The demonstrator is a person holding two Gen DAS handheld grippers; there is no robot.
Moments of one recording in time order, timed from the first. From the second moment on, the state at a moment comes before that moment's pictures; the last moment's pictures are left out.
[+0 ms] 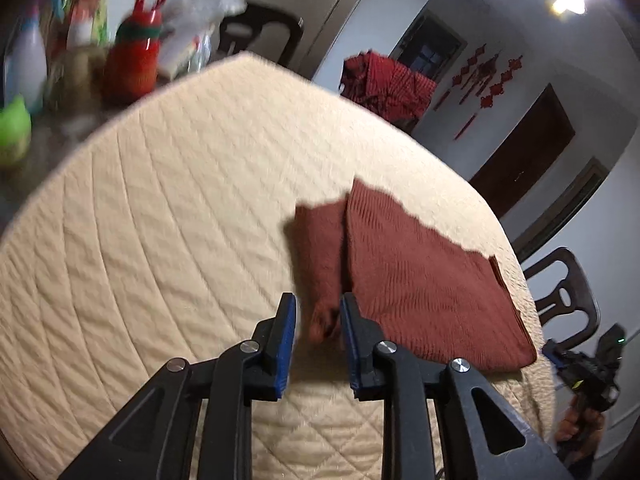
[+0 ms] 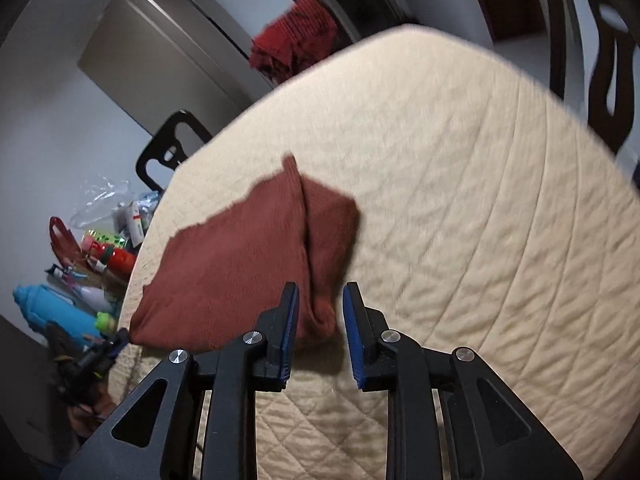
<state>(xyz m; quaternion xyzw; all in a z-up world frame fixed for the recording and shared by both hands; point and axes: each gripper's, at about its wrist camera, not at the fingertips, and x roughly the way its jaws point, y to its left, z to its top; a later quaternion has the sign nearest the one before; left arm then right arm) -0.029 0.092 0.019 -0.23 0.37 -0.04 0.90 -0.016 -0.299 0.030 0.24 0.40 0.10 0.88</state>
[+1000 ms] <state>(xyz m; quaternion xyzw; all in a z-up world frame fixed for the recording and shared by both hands) -0.008 0.037 0.002 -0.17 0.39 -0.11 0.90 0.035 -0.265 0.000 0.19 0.41 0.12 0.88</state>
